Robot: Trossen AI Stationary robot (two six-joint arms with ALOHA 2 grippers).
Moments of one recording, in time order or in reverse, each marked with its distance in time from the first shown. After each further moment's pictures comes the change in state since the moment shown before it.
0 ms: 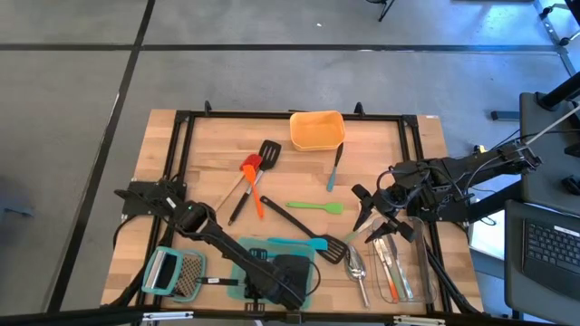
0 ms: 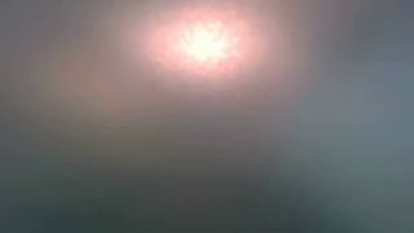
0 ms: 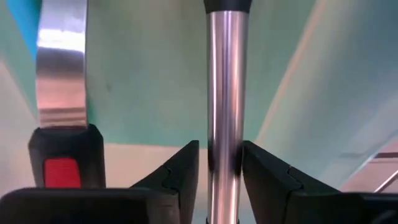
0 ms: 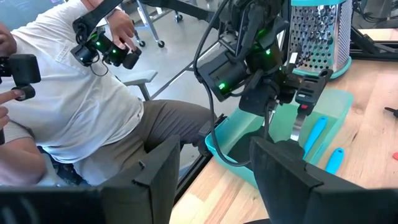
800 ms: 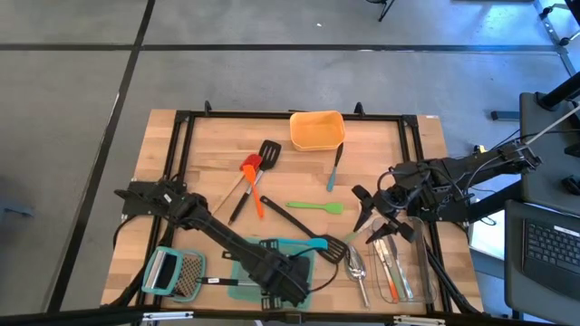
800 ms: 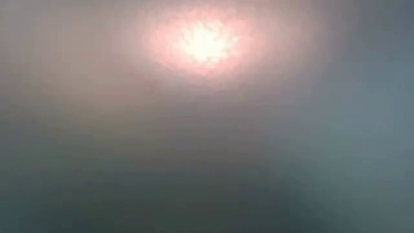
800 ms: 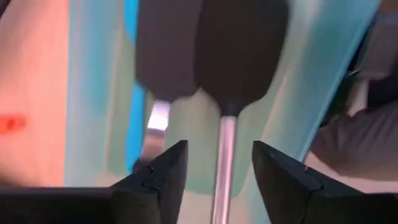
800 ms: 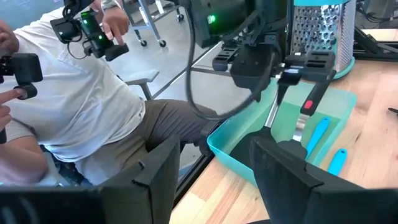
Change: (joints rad) left arm 0.035 -0.112 0.123 0.102 -0.237 -0.114; right arm 0.011 0.000 0.000 0.000 0.003 0.000
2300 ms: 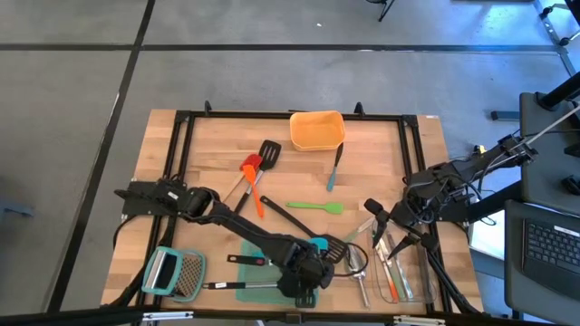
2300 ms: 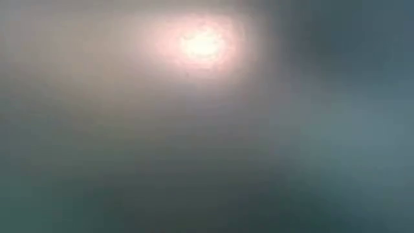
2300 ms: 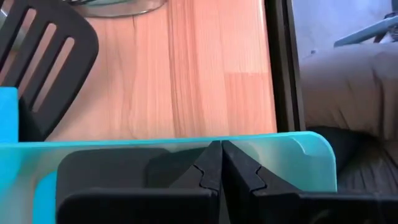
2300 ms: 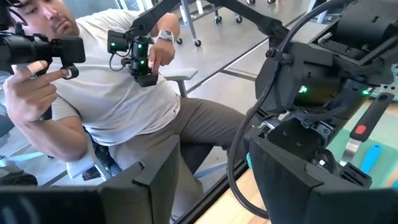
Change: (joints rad) left arm 0.119 0.048 -0.244 0.740 0.076 0.240; right arm 0.159 -0.066 0.000 -0.008 0.000 -0.012
